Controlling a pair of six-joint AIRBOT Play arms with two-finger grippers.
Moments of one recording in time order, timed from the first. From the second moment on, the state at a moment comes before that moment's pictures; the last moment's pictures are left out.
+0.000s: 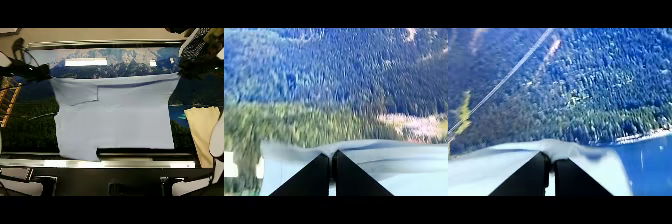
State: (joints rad) left arm 0.07 -1.67 1.81 1.27 -1.17 -1.60; right arm -0.20 -1.71 1.93 -1.27 1.27 1.73
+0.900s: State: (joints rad) left arm 0.04 -1.88 1.80 1.26 -1.20 -1.52; right arm -0.20 -1.96 1.93 -1.28 1.40 1.63
